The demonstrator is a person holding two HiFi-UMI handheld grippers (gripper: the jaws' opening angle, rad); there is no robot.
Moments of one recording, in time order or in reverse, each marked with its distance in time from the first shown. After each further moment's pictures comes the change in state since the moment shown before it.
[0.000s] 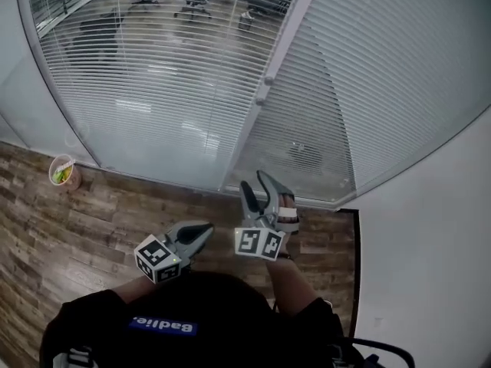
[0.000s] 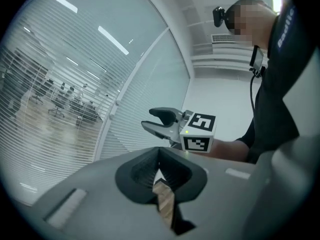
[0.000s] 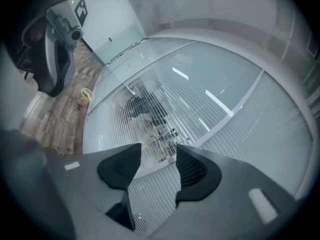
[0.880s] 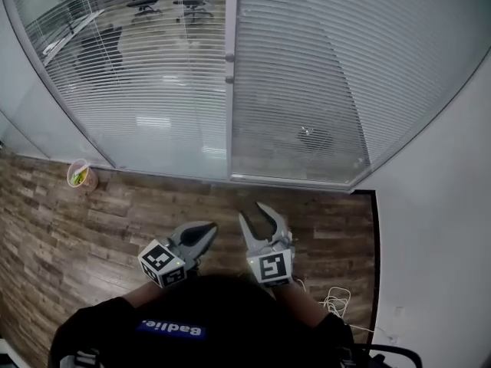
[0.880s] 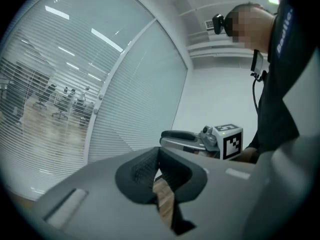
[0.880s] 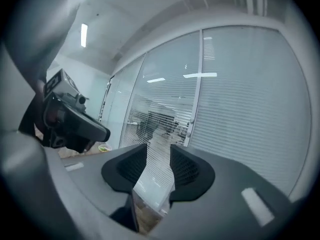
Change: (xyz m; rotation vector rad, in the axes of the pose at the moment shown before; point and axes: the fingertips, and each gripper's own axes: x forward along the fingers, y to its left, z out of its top) left arm 0.049 -0.111 -0.032 0.047 0.038 0.073; right arm -0.164 0.019 -0.077 0.676 -0.153 0.214
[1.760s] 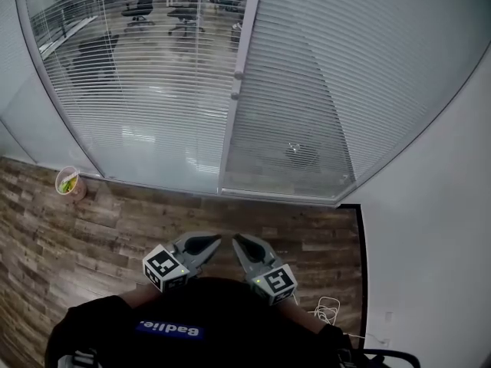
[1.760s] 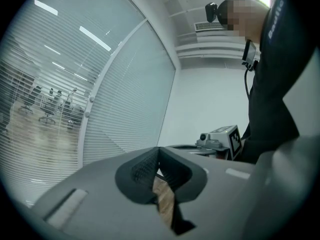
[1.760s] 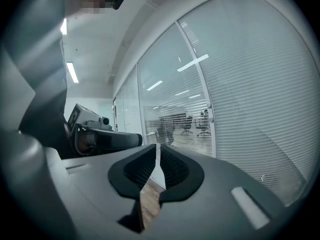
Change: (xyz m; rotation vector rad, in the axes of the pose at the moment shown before) left arm -0.020 0.004 -0.002 0.069 0.016 -0.139; right arm -0.004 0.074 -0.007 0.378 -0.029 0.205
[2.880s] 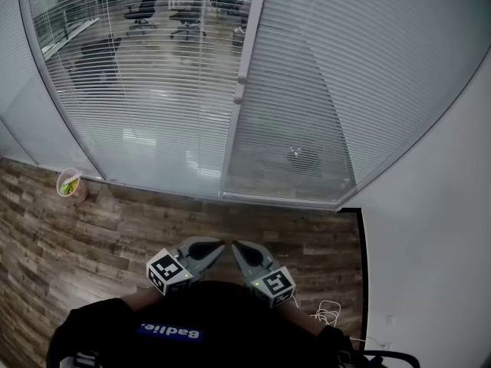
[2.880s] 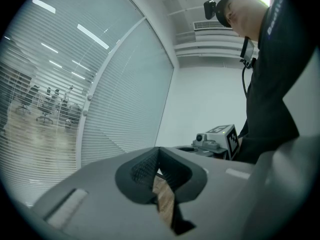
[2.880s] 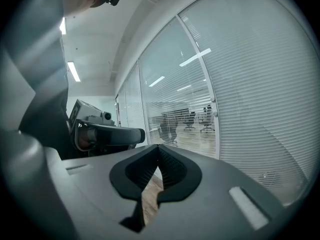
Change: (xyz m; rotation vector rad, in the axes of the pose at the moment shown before) left arm -0.001 -0.005 -0.007 0.008 0.017 -0.024; right arm 0.007 0.010 -0.016 0.008 0.052 0.035
